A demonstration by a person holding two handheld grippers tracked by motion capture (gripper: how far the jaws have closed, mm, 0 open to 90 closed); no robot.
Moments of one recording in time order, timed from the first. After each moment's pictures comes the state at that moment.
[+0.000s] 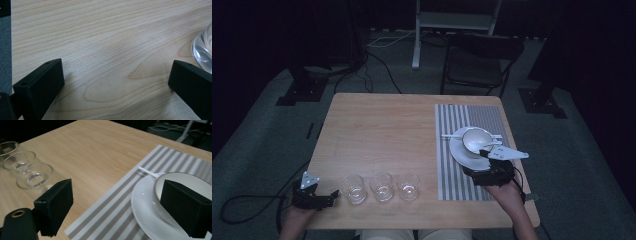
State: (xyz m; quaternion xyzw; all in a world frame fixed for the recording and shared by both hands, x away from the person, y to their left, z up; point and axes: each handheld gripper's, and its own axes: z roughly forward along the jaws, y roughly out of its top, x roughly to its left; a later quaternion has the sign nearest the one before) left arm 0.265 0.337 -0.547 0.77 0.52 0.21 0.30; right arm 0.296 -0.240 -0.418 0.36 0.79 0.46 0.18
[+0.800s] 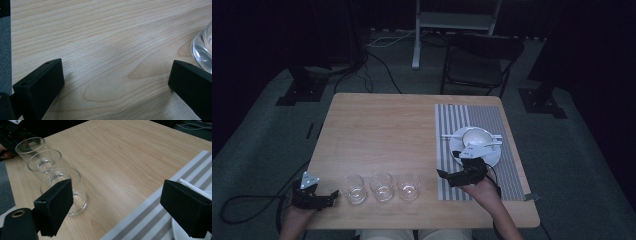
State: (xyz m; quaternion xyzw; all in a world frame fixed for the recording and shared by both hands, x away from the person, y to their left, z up) left arm 0.265 0.338 -0.547 0.77 0.52 0.21 0.30; right arm 0.310 -0.172 -0.429 0.30 0.82 0.46 0.13
